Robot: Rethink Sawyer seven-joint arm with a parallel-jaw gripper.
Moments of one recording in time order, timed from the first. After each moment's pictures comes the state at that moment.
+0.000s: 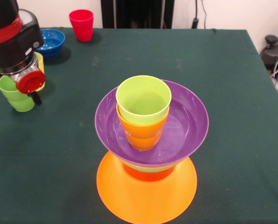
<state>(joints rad) -0.56 -0.28 0.01 1.03 -0.05 0.98 2.08</state>
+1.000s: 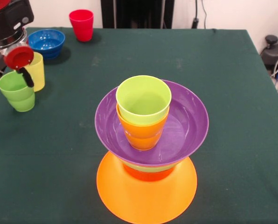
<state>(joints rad) -0.62 -0.39 0.01 1.22 -0.05 0.88 2.08</state>
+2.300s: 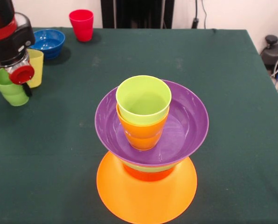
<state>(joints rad) -0.68 -0.29 0.01 1.23 -0.14 0.76 2.08</state>
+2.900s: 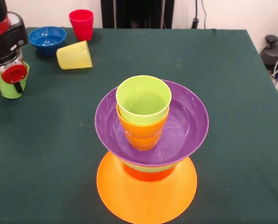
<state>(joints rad) -0.71 -0.30 0.03 1.23 -0.14 0.74 2.08</state>
